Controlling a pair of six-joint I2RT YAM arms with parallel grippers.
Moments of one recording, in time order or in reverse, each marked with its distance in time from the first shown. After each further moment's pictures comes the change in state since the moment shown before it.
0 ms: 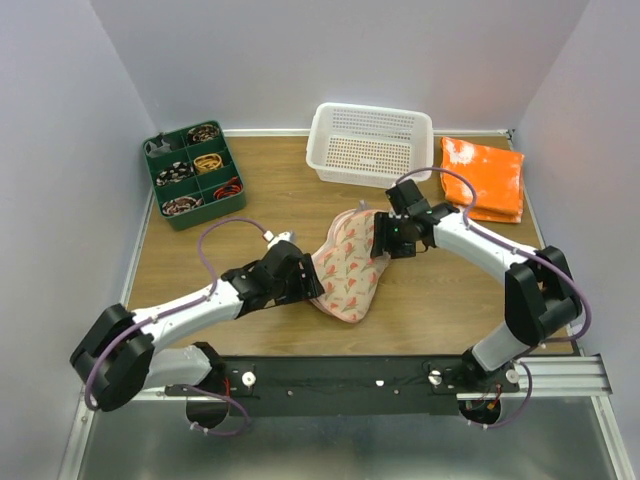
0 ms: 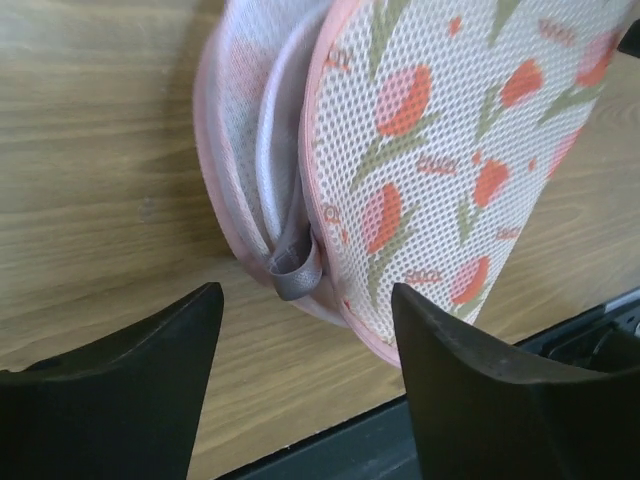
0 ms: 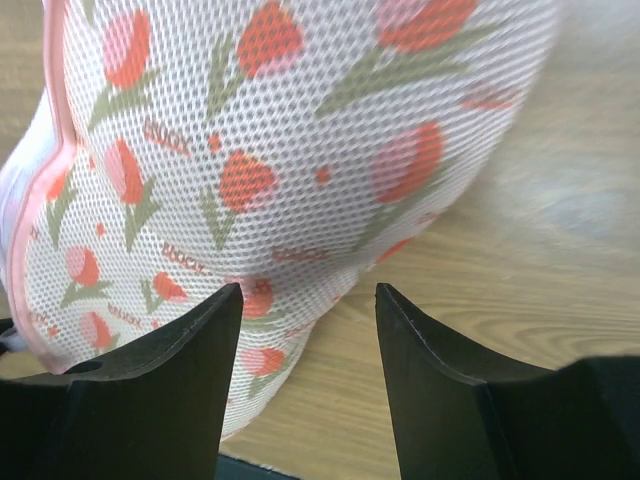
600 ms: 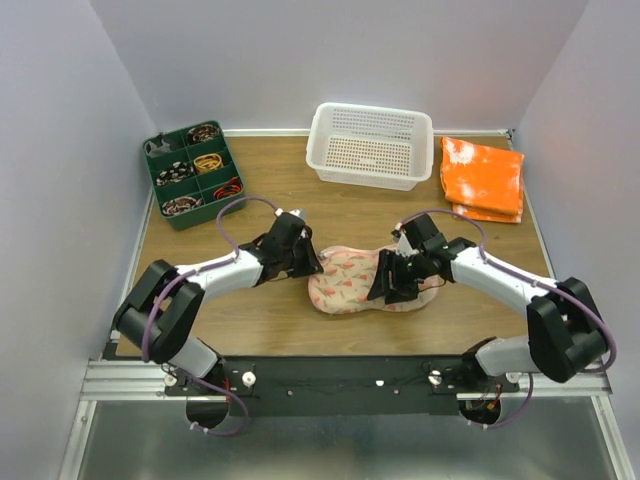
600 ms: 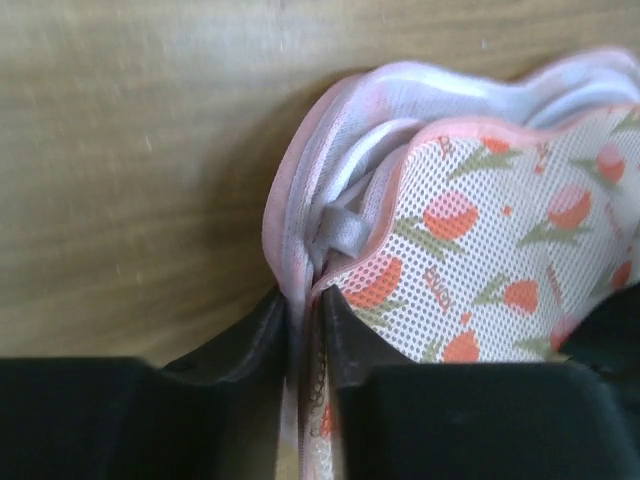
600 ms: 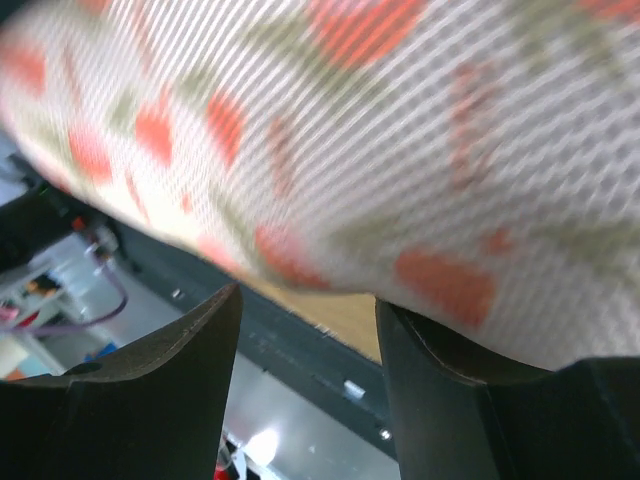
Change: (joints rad) left arm 0.187 0.328 0.169 0.191 0.179 0.166; right arm 0.000 -0.236 -0.327 0.052 -0.413 0.101
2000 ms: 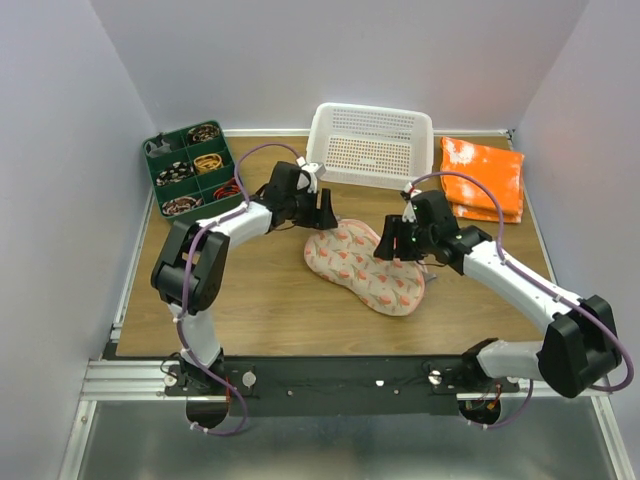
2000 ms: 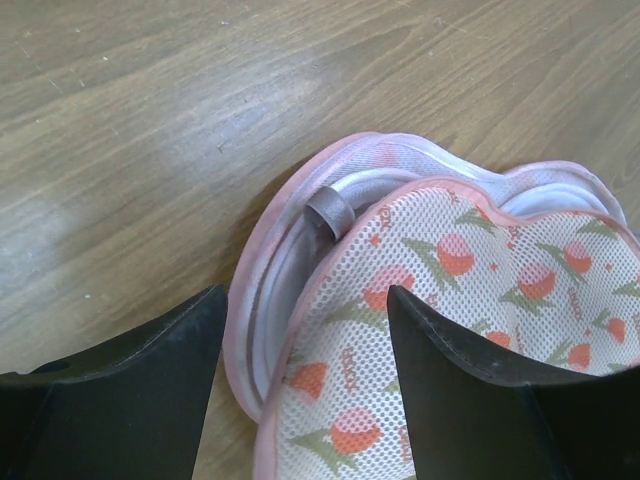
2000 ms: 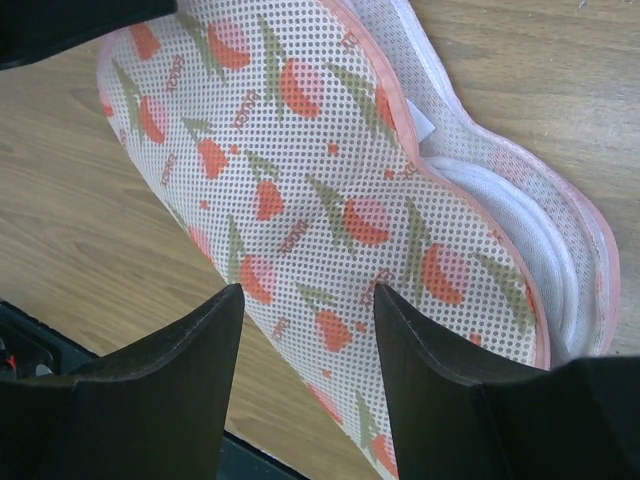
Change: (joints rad) left arm 0.165 0.309 0.426 -0.005 0.282 0.473; right arm -0.013 -0.073 0.142 0.095 0.316 -0.167
